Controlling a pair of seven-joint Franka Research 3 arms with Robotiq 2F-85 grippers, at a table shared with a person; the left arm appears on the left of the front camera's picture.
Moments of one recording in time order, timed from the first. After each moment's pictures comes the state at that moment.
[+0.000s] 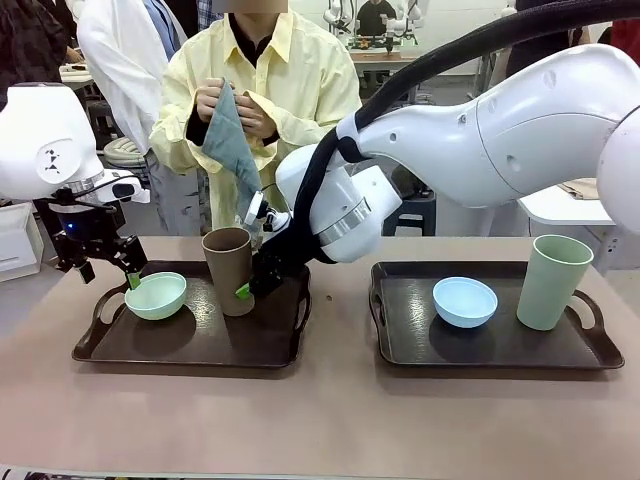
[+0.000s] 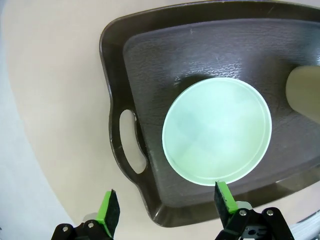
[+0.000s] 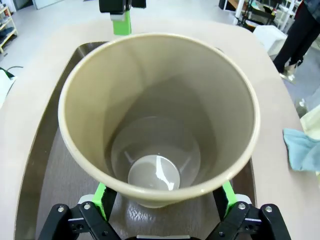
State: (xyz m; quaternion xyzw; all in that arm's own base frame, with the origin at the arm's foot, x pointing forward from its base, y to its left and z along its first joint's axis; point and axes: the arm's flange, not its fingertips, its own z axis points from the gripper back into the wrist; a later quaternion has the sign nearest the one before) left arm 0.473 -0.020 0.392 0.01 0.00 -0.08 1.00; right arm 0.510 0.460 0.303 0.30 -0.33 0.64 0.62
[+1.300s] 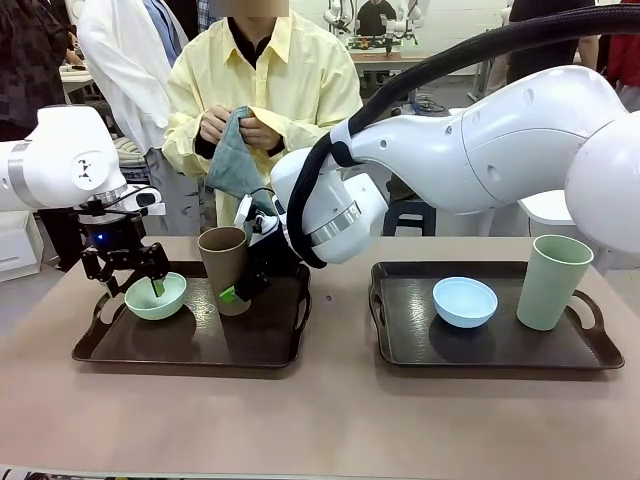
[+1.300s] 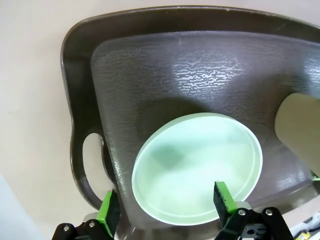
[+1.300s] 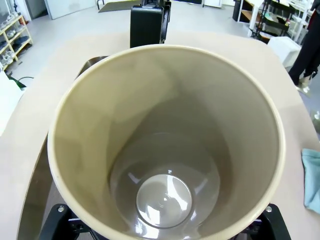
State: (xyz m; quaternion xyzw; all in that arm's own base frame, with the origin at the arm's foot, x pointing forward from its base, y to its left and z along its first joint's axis) left arm 0.502 -0.035 0.354 -0.04 0.04 -0.03 1.00; right arm 0.516 0.482 0.290 0.34 -0.32 0.64 0.61
